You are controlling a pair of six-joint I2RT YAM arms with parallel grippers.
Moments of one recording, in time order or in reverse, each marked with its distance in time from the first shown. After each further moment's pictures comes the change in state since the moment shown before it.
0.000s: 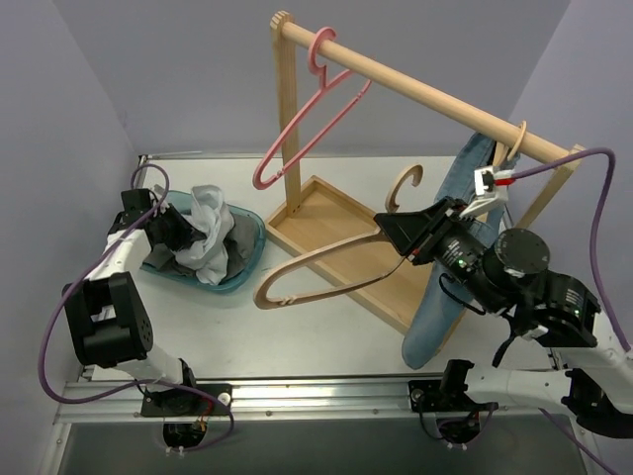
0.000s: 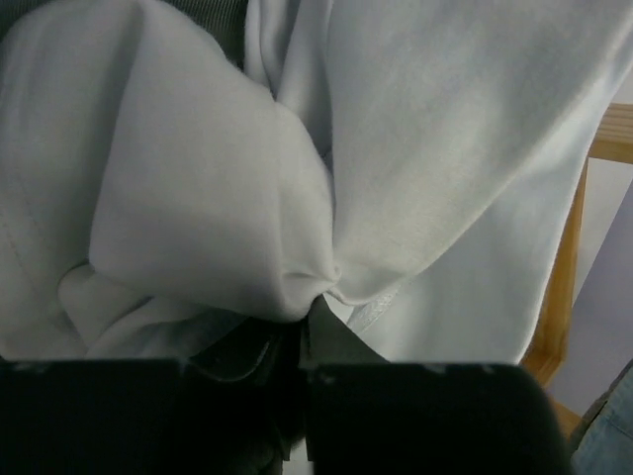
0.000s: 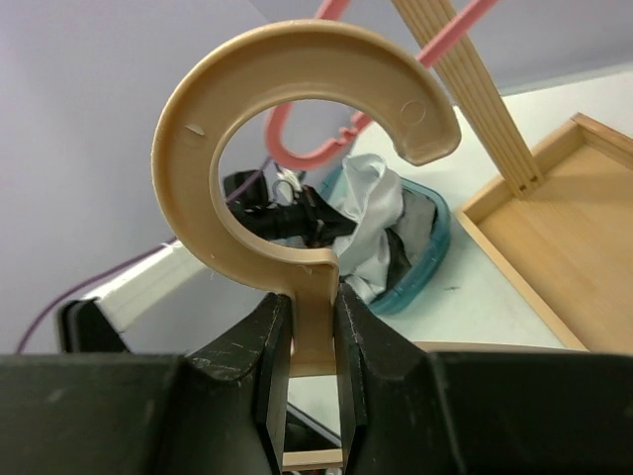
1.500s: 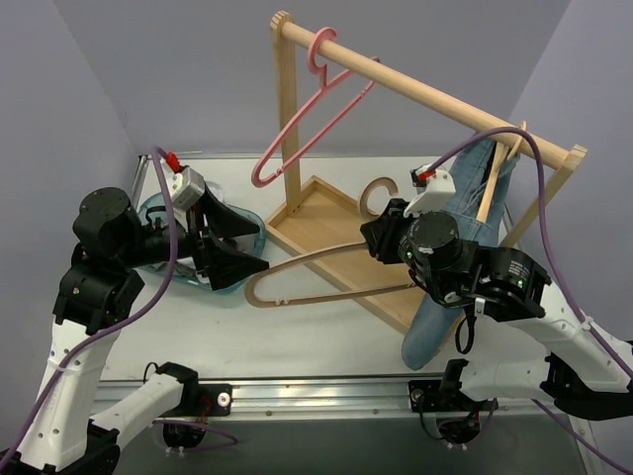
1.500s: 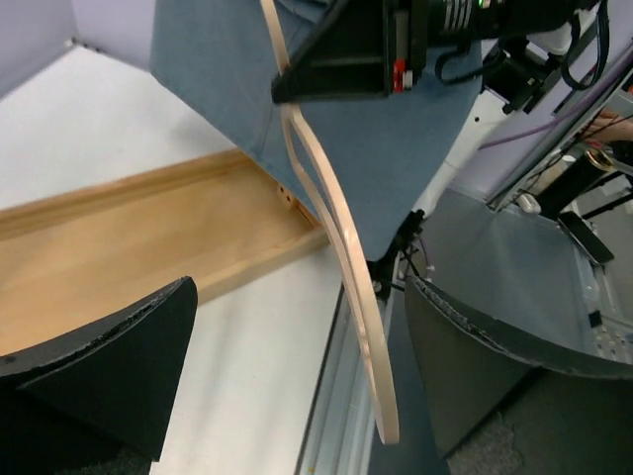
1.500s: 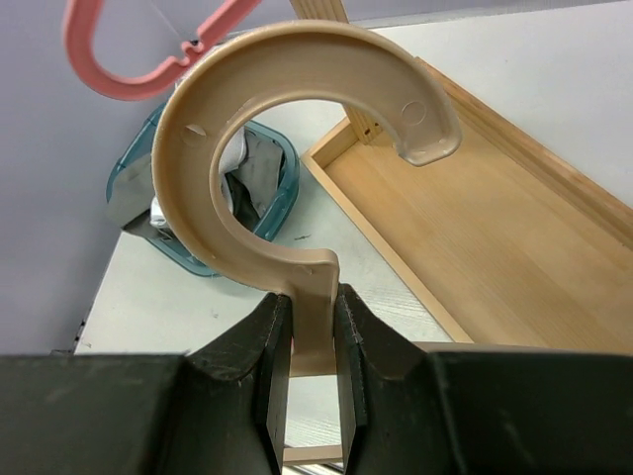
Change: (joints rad) left arm -0.565 -0.653 0.357 -0.161 0.517 0.303; right arm -0.008 0.212 0.096 -0.295 0.137 -0.071
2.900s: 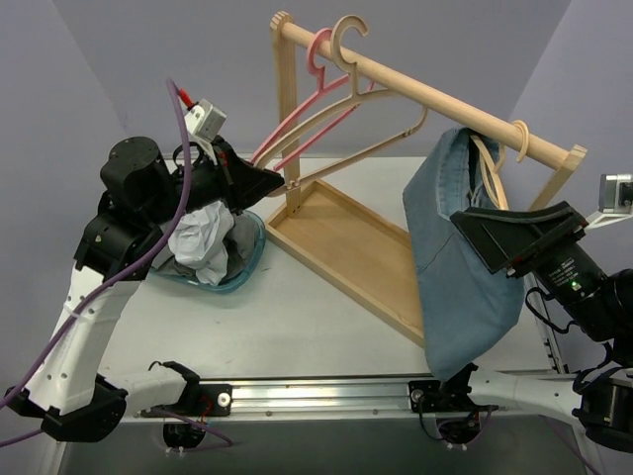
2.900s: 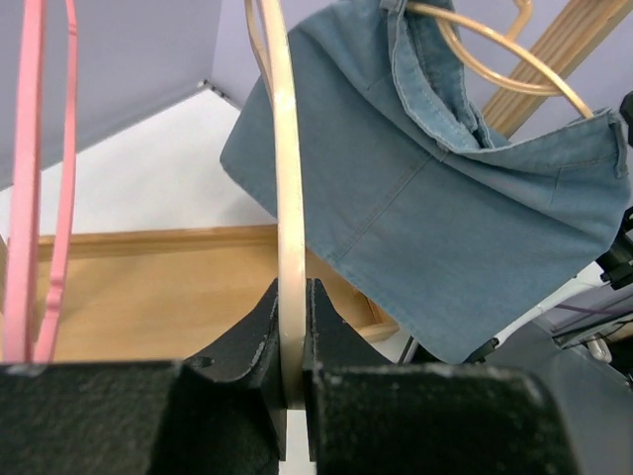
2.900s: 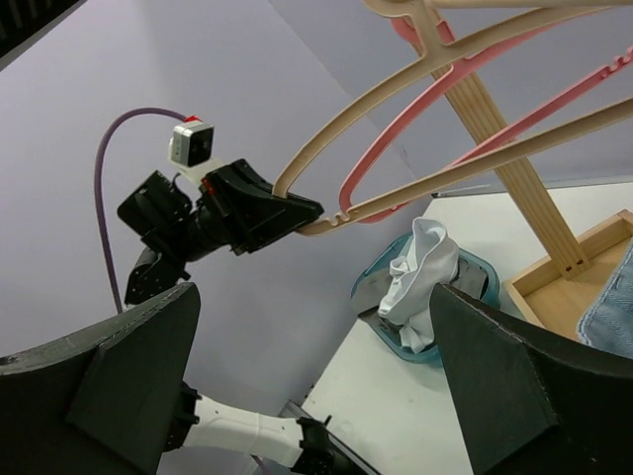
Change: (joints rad) left arm -0.159 0.265 0.309 -0.001 -0.458 -0.103; right arm -0.006 -0.353 0.091 0.212 -0.205 -0.024
